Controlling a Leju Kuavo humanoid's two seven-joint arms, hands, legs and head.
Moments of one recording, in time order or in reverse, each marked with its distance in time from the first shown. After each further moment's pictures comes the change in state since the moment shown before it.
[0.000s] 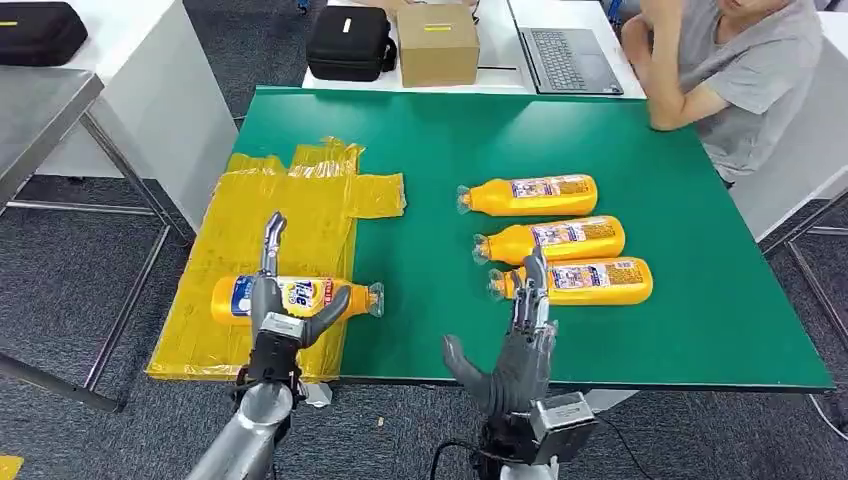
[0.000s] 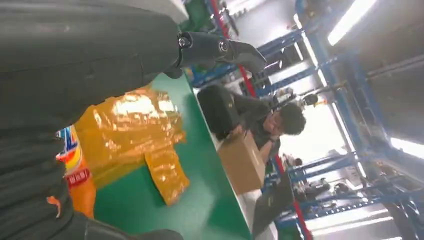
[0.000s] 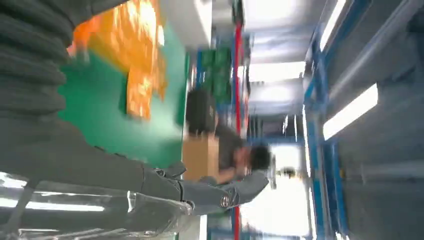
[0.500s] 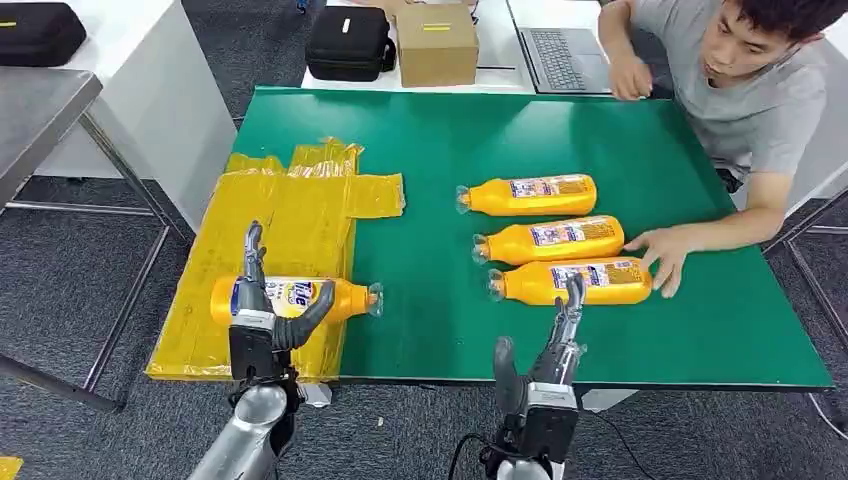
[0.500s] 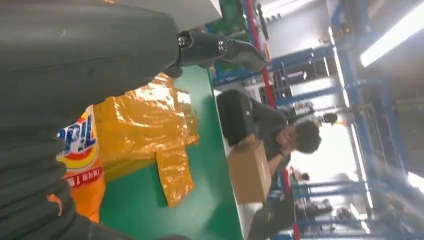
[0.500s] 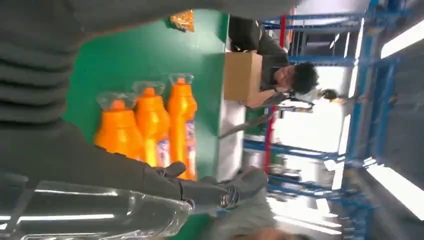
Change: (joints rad) left arm 0.017 -0.006 0.008 0.001 0.171 0.051 -0.027; right arm 0.030 0.084 -0.131 0.127 0.216 -0.315 0.000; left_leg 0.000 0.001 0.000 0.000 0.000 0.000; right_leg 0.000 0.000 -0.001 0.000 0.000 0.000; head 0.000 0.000
